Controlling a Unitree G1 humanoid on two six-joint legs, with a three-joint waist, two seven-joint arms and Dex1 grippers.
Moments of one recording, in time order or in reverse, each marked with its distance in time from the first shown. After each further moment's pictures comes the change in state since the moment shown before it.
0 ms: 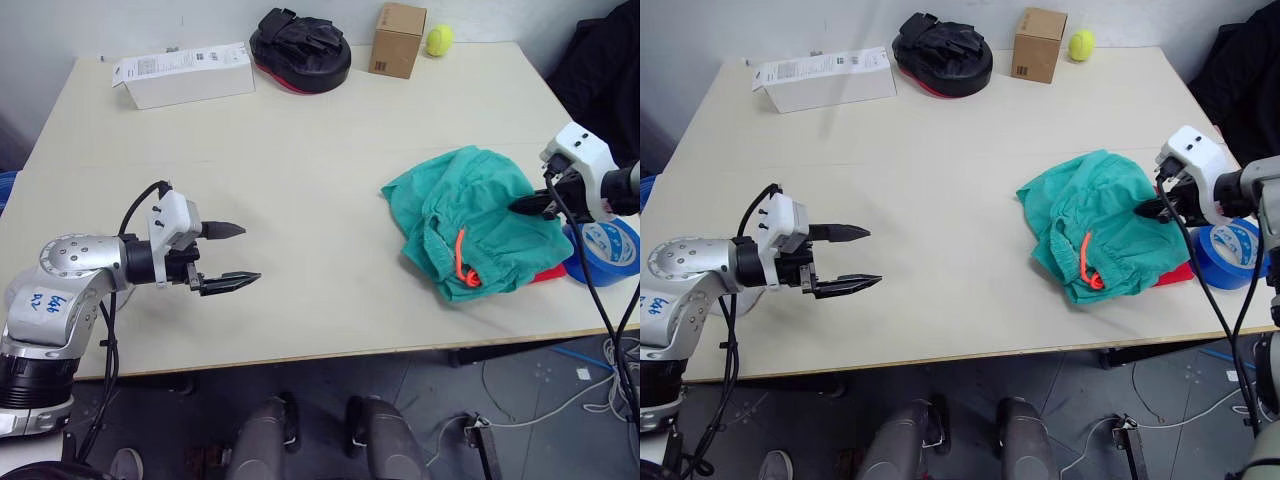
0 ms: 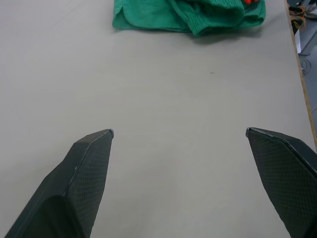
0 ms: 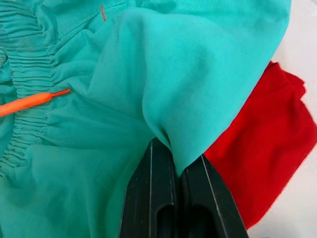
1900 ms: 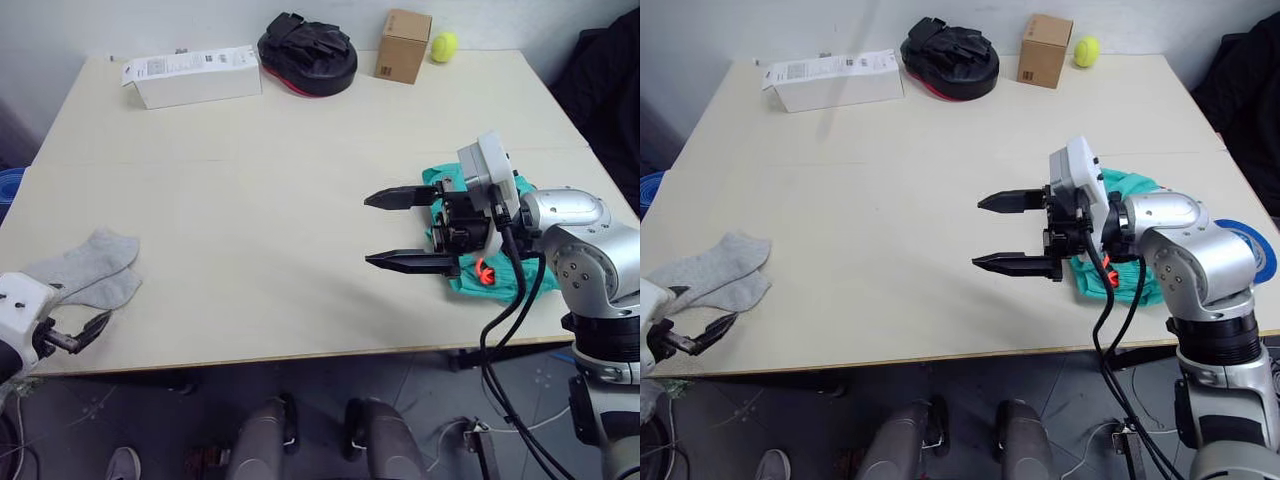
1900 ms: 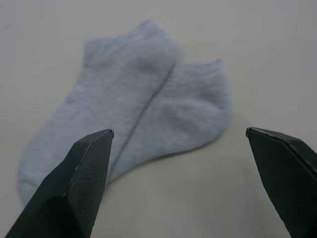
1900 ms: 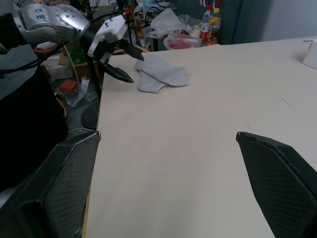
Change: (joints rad) left arm 0.662 -0.021 0.585 -0.024 0.301 -0.084 0.389; right arm 0.343 0.359 -0.250 -0.863 0.591 0.051 -0.039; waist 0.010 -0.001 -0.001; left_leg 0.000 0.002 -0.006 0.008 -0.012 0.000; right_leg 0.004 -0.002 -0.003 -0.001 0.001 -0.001
